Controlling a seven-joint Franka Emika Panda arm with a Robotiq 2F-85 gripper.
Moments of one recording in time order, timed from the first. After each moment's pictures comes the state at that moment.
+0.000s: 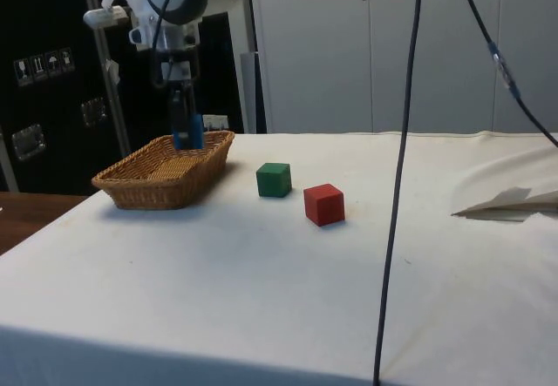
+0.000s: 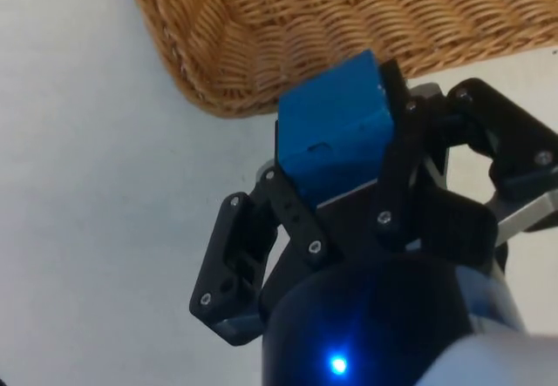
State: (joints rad) arm -0.02 0.65 -0.10 -1.57 0.05 2.28 -0.50
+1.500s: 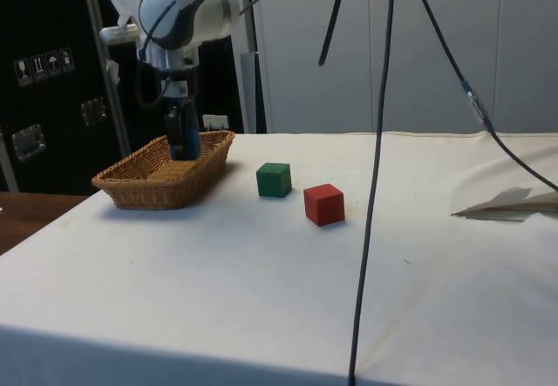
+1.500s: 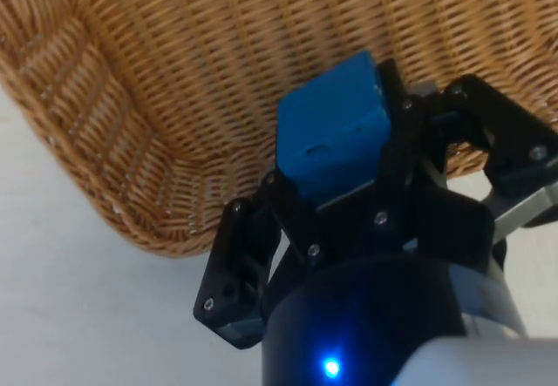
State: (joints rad) arm -0.05 0.87 -0.19 -1.31 0.19 2.26 -0.55
